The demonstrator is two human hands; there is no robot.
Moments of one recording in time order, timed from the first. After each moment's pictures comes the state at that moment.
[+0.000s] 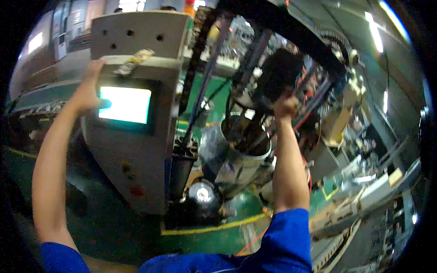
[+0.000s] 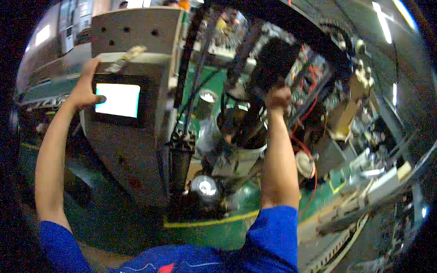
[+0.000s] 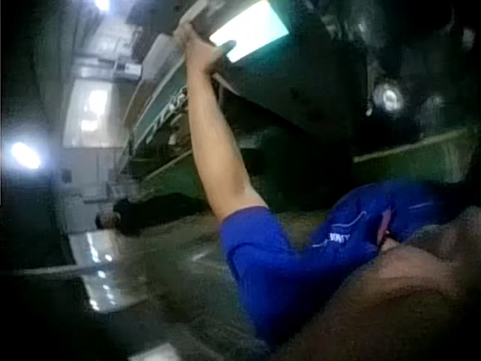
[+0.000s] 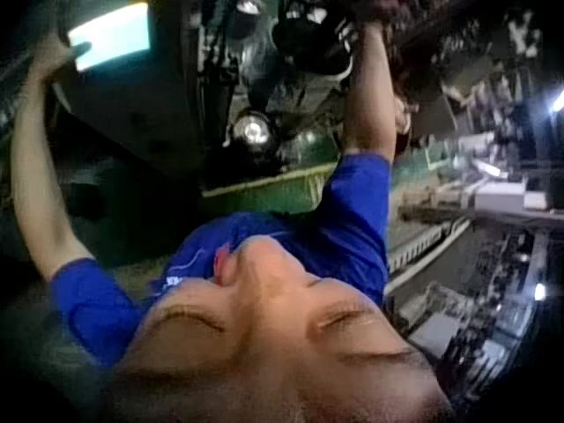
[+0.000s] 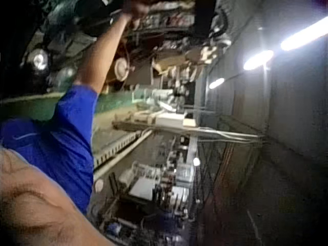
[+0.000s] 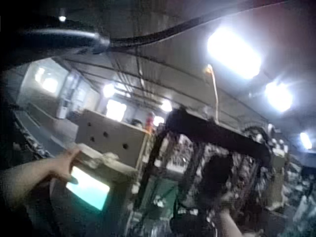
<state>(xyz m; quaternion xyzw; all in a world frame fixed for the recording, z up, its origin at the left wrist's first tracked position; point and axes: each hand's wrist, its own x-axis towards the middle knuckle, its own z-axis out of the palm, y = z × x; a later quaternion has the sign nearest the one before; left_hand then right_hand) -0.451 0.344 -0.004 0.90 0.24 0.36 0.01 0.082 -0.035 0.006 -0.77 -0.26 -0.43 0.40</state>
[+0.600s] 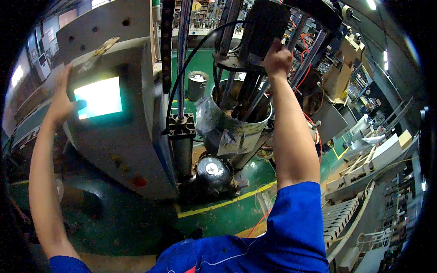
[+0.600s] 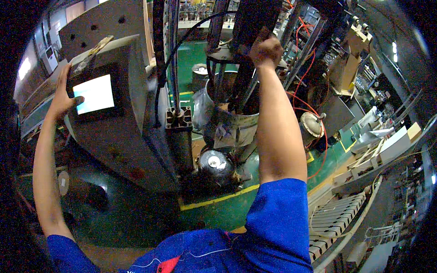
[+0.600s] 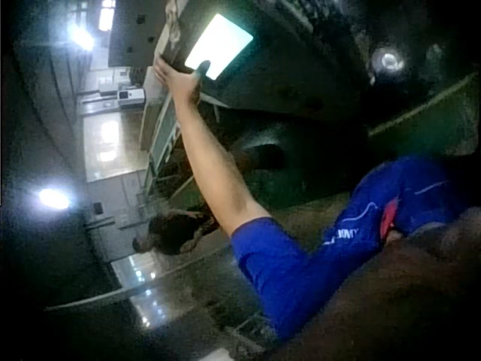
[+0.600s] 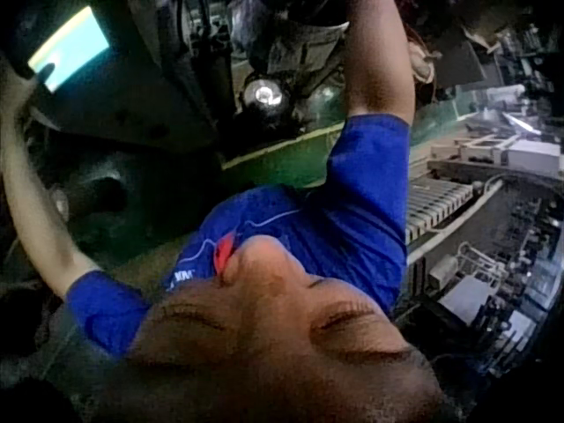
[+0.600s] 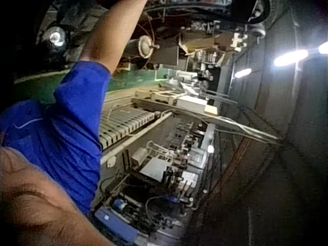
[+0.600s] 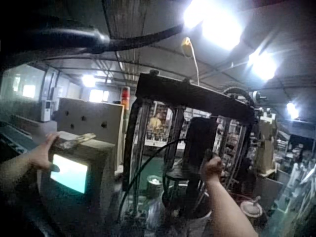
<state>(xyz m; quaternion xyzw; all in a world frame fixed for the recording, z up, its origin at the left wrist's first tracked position) -0.460 0.343 0.002 0.91 0.25 0.34 -0.03 0.038 -0.040 0.028 -0.80 -0.22 -0.39 0.41</state>
